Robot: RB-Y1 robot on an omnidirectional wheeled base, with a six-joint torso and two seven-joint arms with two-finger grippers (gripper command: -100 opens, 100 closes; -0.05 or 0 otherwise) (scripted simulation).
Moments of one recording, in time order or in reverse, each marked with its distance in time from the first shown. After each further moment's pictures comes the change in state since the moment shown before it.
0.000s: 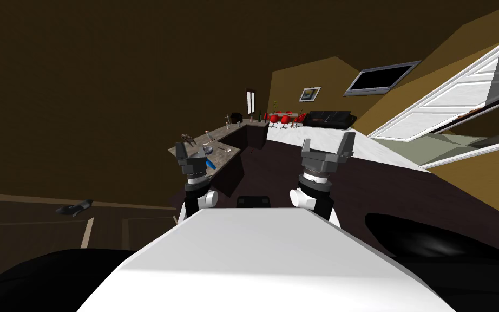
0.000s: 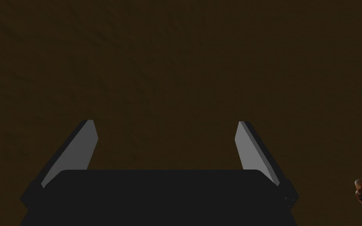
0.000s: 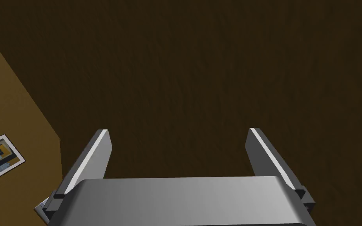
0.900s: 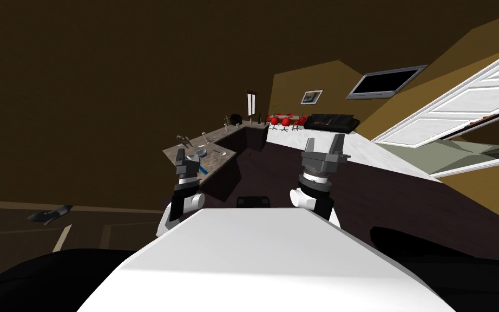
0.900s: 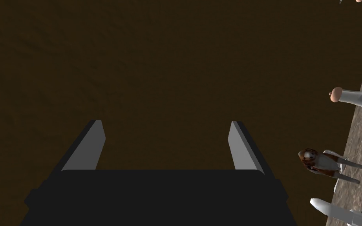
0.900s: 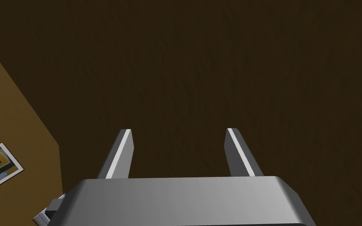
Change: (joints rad) left arm -0.003 0.193 0.212 0.107 0.174 0.155 0.073; right arm 0.000 0.000 0.000 0.000 0.000 0.000 0.000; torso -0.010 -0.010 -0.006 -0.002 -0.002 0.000
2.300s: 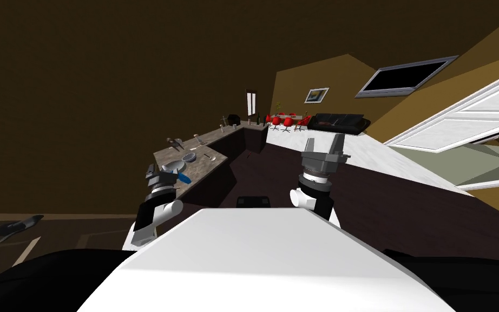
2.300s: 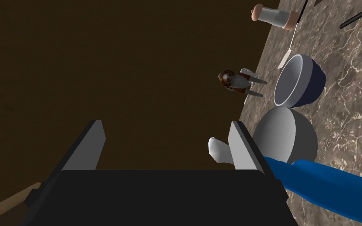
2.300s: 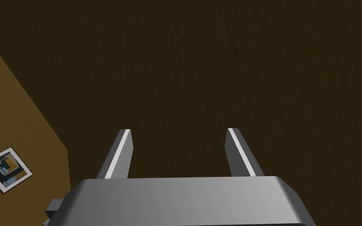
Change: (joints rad) left arm -0.007 0.049 0.362 0.200 0.300 0.262 0.152; right arm 0.000 0.000 0.000 0.000 0.000 0.000 0.000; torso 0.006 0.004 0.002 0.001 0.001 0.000
